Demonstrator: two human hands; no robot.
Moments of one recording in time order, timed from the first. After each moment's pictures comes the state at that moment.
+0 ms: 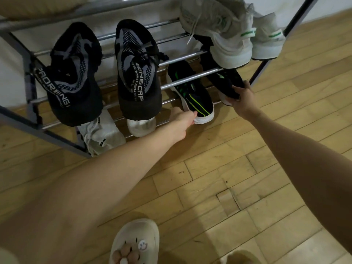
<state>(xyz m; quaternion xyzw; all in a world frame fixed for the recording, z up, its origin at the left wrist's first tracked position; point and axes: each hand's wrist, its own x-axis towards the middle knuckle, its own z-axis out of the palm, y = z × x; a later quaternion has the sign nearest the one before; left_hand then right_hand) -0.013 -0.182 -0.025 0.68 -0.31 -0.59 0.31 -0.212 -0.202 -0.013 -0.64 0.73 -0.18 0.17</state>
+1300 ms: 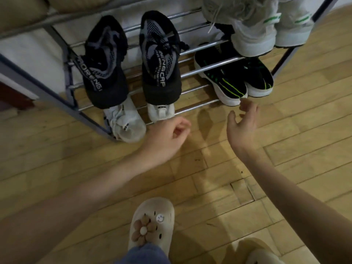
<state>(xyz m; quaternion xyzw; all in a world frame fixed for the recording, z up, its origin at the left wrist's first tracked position) 0.085 -0.056 0.067 0.58 -0.70 -0.36 0.19 -0.114 -0.088 -0.013 -0.53 0.69 -0.46 0.17</state>
